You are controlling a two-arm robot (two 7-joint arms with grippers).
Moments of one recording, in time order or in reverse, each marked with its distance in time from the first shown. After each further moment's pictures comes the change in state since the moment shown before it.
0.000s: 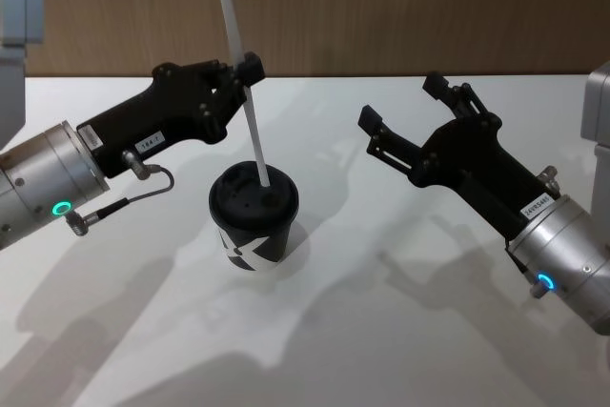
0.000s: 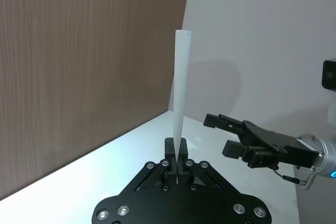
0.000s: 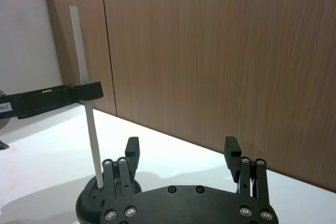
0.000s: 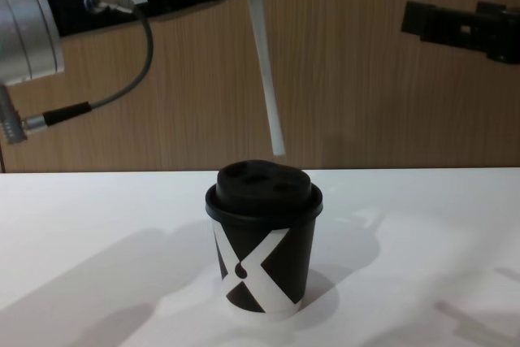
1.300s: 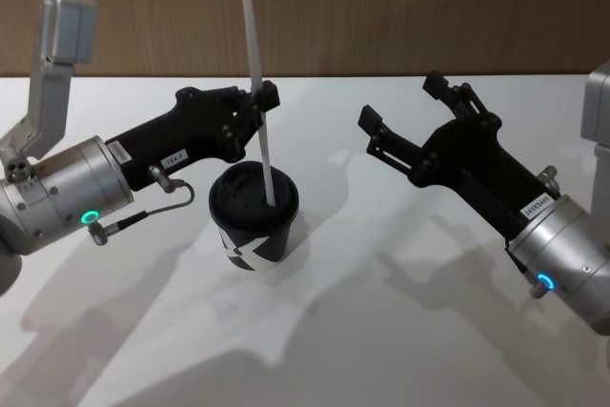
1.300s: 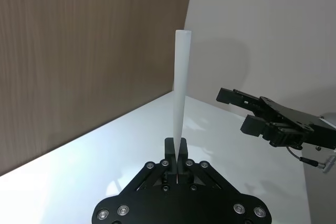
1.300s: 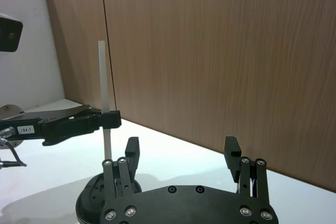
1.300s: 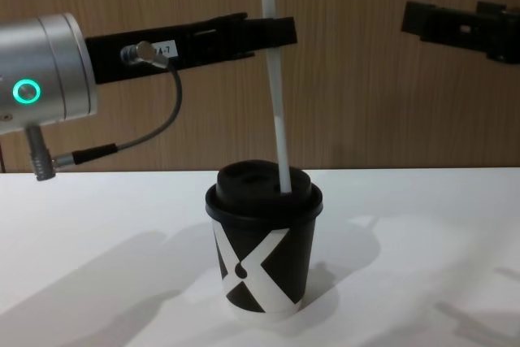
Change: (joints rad) left arm -0.034 -0.039 0.048 0.074 0.056 0.035 0.007; right arm 0.000 0.000 0.000 0.000 0.000 0.000 0.000
